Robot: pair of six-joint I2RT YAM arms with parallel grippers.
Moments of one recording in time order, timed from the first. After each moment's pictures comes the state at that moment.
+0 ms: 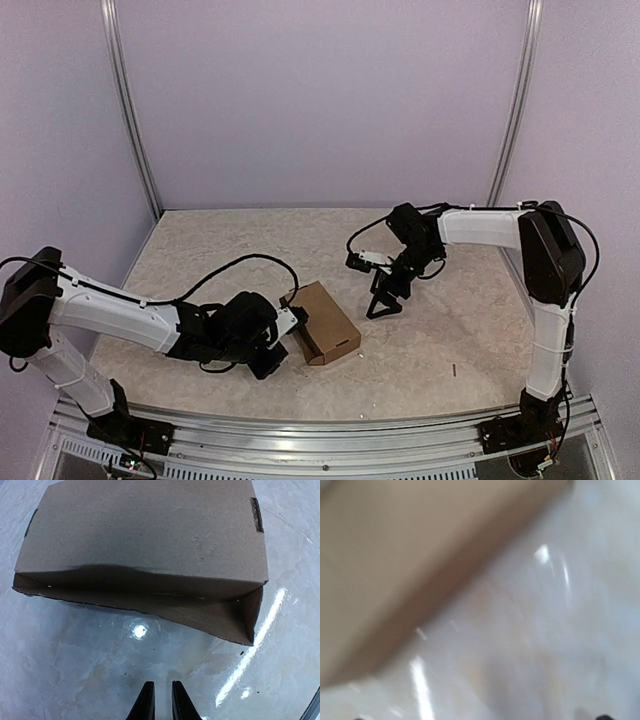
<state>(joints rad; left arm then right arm) -1.06 1.53 0.73 -0.09 -0.17 -0.04 0.54 2.02 1.51 -0.78 -0.57 -0.70</state>
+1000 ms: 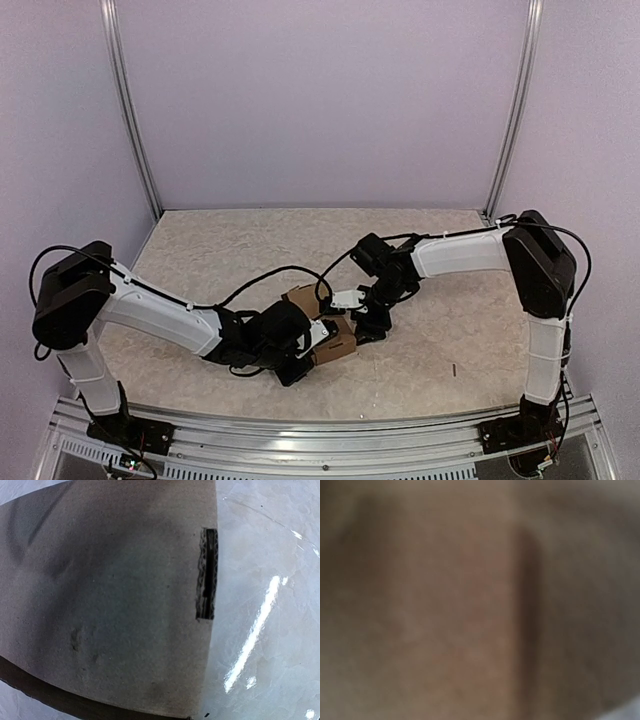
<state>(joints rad) -1.13 1.78 0.88 -0.03 -0.14 0.00 0.78 2.02 1.35 -0.59 -0.28 -0.79</state>
